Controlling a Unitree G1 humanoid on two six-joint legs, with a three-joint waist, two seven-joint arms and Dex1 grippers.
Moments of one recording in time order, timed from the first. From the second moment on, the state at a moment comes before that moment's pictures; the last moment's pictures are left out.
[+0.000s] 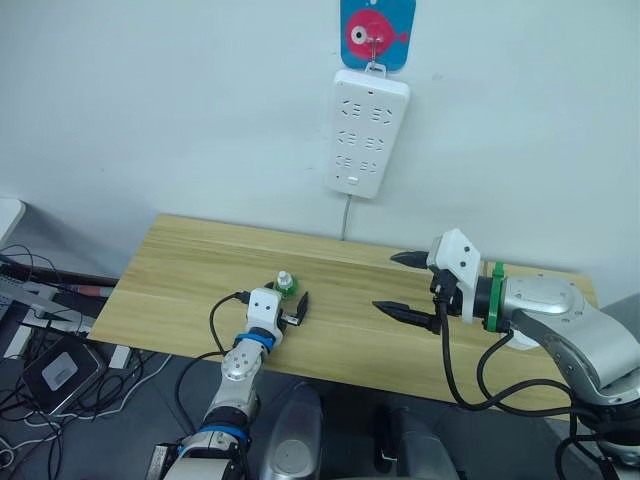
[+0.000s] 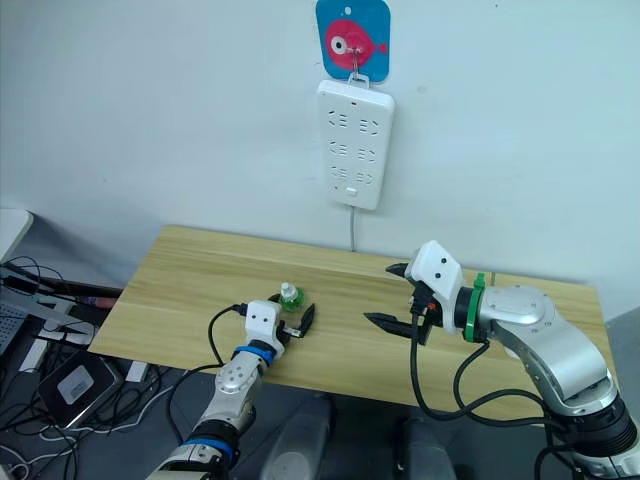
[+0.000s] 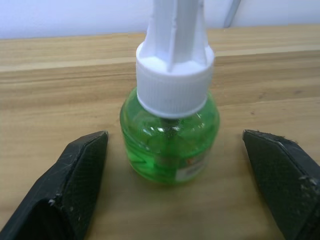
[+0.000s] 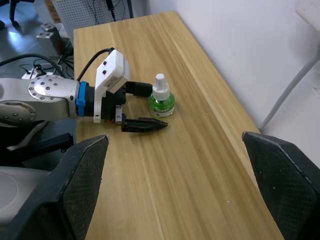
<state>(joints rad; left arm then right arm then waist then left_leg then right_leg) -0.33 0.13 0.05 0.89 -0.02 -0.54 -0.28 -0.33 -0.69 0.12 -0.58 0.46 0.76 0.75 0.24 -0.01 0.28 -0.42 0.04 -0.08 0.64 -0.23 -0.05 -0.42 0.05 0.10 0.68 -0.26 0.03</state>
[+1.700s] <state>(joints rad) -0.68 0.41 -0.23 0.40 -0.29 0.04 -1.43 -0.30 -0.44 0.19 -0.56 0.40 0.67 0.59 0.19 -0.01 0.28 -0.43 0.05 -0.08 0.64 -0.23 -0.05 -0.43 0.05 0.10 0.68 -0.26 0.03</state>
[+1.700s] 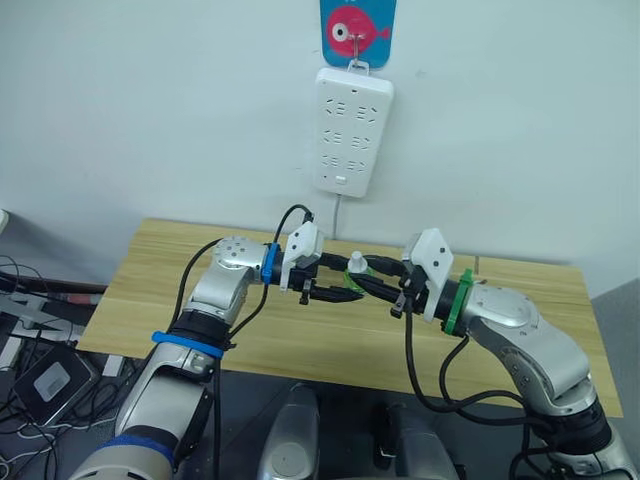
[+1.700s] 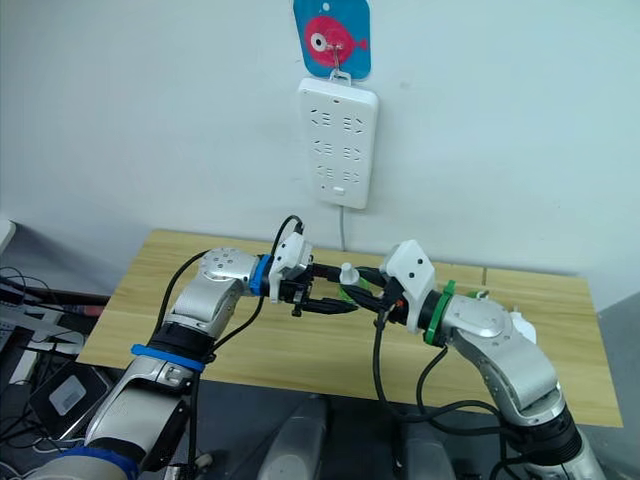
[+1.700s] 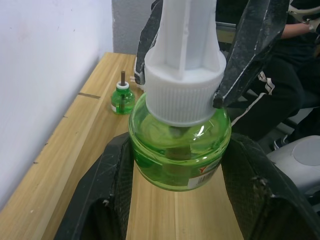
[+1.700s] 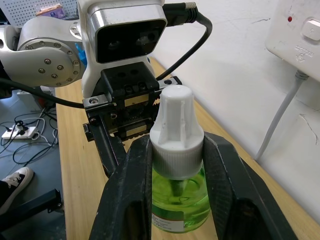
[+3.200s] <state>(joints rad) -0.65 0.39 -0.25 0.42 -0.23 -0.10 -1.38 -0.17 -0.42 0.10 -0.57 0.42 0.60 0.69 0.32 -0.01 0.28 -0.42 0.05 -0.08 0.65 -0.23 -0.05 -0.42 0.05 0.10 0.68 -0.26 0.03</state>
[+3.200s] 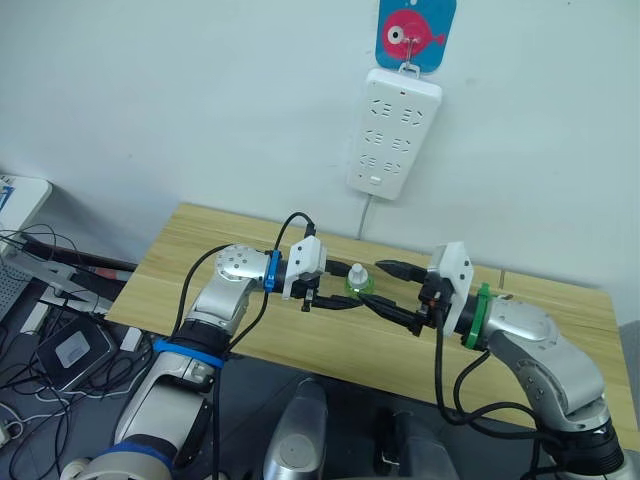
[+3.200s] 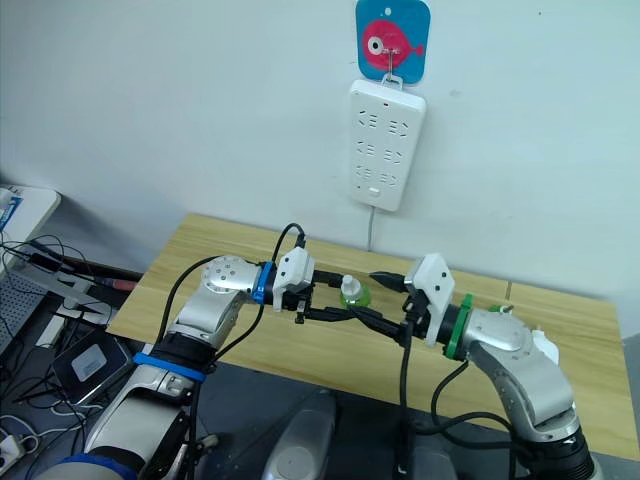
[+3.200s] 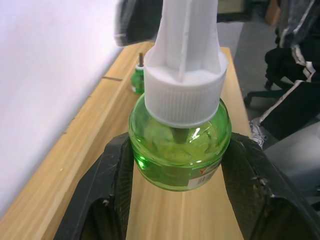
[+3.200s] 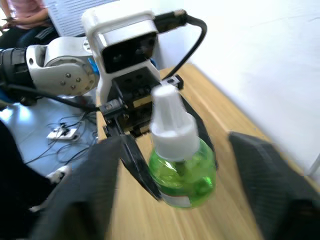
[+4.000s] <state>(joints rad) -0.69 0.35 -0.25 0.48 -0.20 -0.12 -1.39 -0.25 -0.45 0.14 -0.58 0.41 0.64 0.61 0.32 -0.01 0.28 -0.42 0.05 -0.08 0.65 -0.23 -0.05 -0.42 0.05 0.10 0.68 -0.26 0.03</state>
